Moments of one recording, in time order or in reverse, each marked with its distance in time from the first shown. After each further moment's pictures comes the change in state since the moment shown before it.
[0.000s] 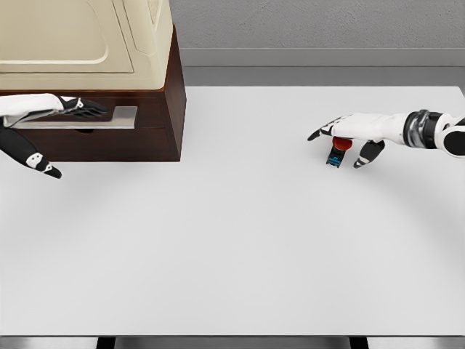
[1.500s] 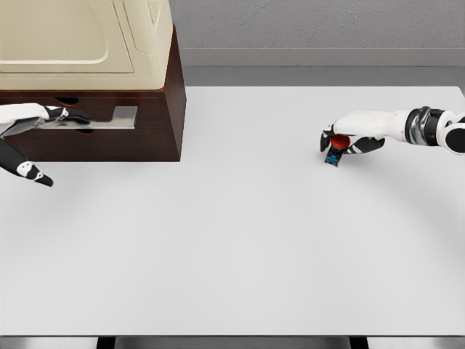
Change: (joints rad) left arm 0.160 0.032 0.127 0.003 0.078 0.067 0.002; right arm -0.011 -0.001 -0.002 0.007 0.001 -0.005 -0.001
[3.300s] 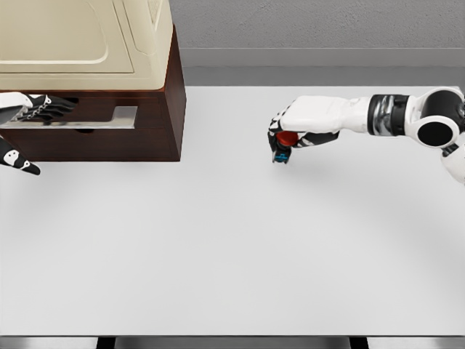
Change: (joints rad) left arm 0.015 -0.004 0.057 0.037 -0.016 0.083 -0.002; right arm -0.035 0.039 -0.006 -0.298 -0.025 -0.048 0.001
